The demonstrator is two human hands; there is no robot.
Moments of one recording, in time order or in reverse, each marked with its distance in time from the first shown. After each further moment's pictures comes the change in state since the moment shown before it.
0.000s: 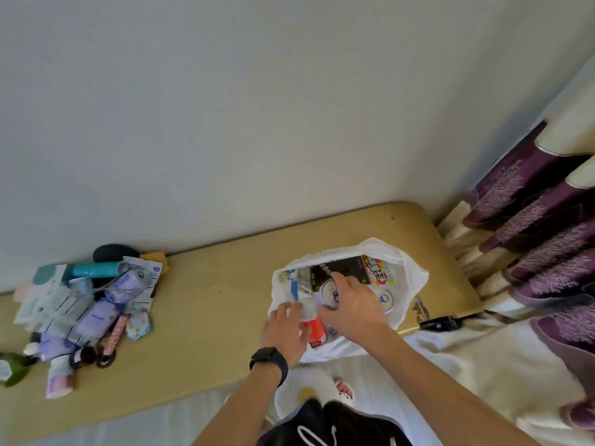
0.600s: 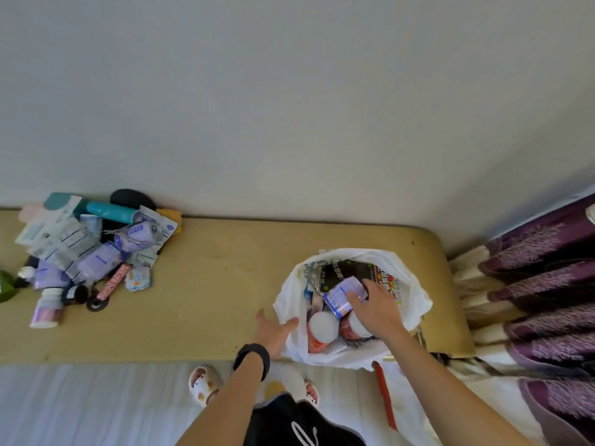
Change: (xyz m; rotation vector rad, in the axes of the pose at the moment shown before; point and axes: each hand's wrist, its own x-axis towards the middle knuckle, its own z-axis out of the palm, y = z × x) left_hand 0.007 -0.034 0.026 -1.229 -0.040 -0.727; right_hand 0.056 0.034 0.014 0.036 -0.114 0.149
